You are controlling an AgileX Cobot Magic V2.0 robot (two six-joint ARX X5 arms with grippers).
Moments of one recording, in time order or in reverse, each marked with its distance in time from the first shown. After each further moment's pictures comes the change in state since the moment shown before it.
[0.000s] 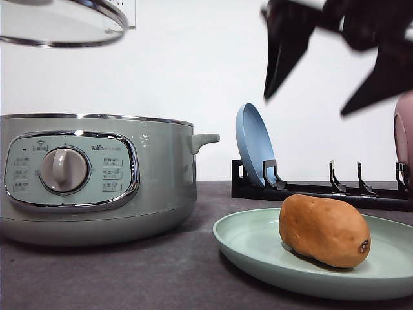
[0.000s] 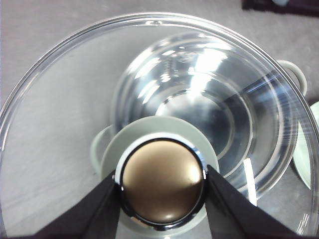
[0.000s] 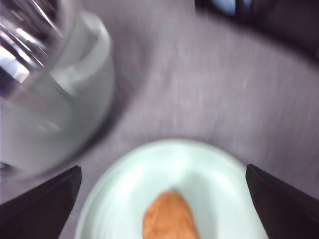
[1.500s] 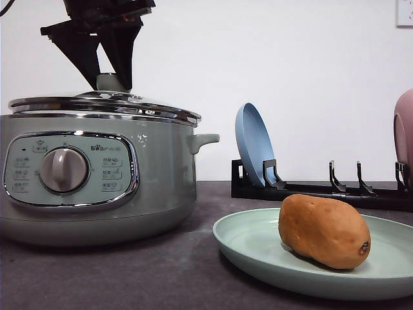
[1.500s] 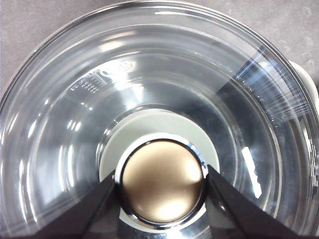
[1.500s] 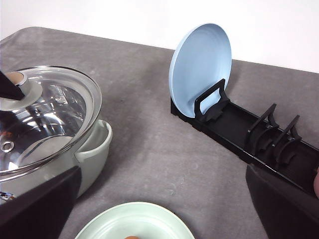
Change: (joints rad) left_arx -0.130 0.357 0.004 0.169 0.017 -0.001; right_arx 0.000 -0.260 0.173 -0.181 0.105 -0.204
